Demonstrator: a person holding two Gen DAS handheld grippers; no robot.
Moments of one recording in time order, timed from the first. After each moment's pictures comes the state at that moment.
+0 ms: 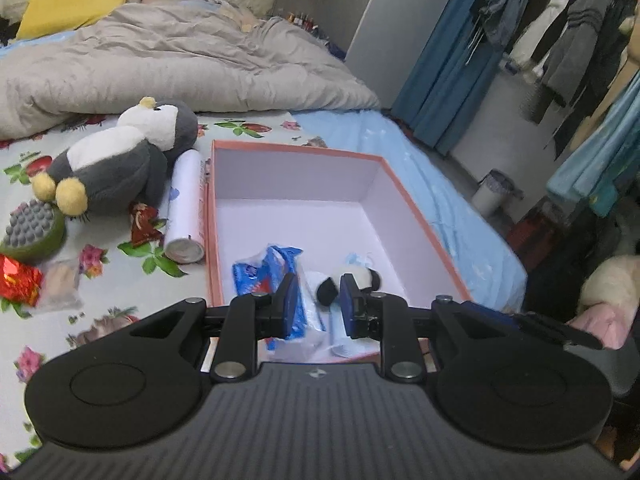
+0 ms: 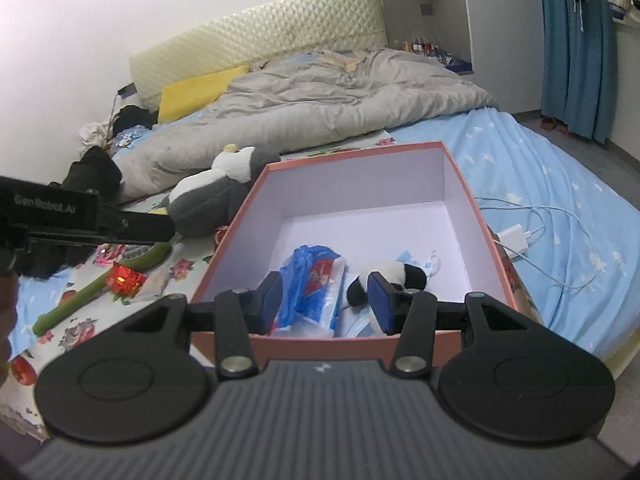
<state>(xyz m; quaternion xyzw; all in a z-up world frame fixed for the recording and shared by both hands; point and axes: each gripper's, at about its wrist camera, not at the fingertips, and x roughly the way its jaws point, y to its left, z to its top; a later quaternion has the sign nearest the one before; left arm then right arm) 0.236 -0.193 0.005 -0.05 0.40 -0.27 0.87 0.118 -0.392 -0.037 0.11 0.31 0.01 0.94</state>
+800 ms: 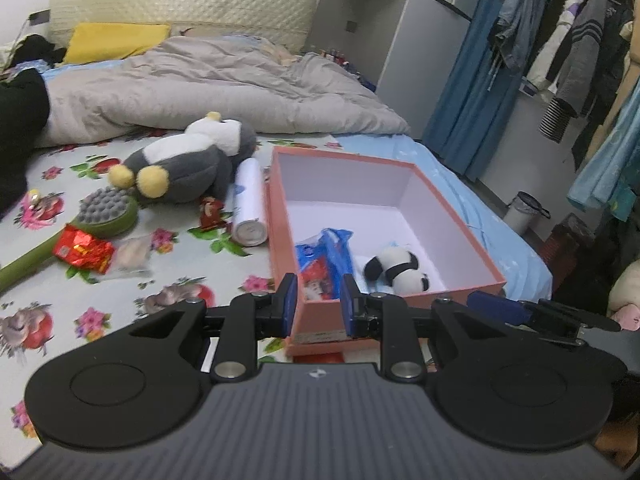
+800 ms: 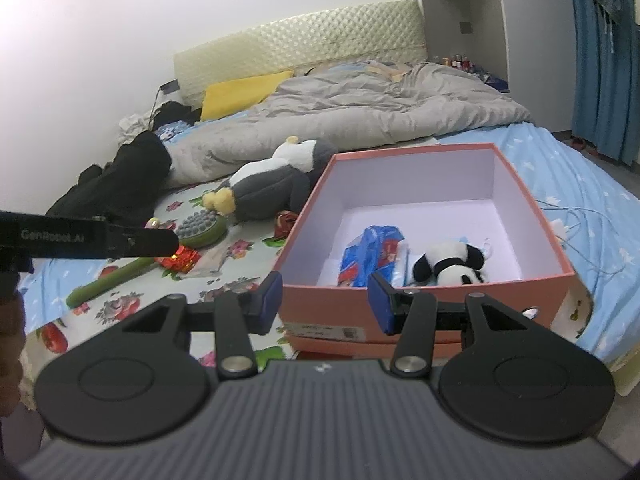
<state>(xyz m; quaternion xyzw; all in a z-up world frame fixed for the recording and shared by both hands) 0.138 -0.116 -0.003 -0.04 0.35 -0.22 0.91 0.073 -0.324 -0.041 0.09 0.29 0.05 0.95</state>
